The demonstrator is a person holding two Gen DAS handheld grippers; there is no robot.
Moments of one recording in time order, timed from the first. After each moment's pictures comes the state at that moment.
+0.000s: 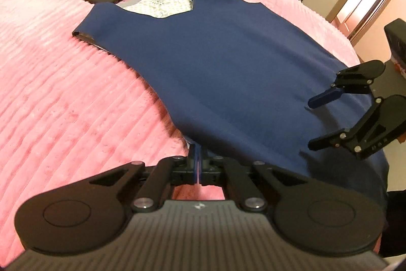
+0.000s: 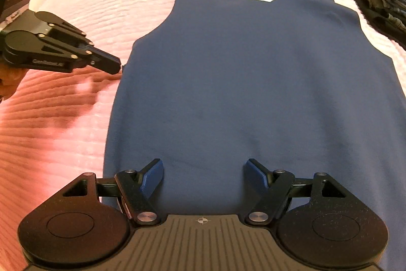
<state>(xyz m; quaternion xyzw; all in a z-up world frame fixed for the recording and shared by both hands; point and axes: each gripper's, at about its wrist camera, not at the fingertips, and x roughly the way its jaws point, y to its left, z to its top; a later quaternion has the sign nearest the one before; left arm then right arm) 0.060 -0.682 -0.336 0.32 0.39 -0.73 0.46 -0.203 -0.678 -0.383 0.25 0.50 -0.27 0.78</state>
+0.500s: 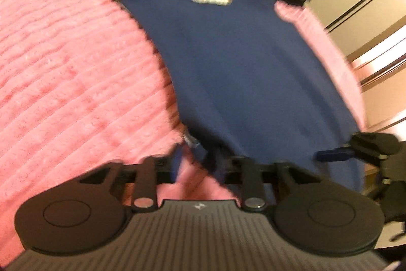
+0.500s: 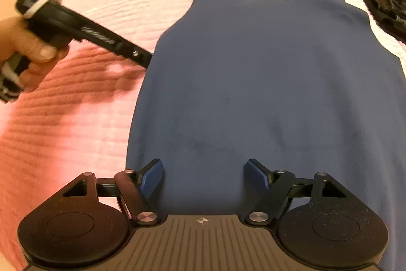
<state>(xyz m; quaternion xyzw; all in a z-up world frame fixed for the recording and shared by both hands) 0.065 -0.700 -0.355 0.27 0.50 -0.67 0.48 -0.196 -0.648 -0.384 0.25 0.51 -0.25 0.79</state>
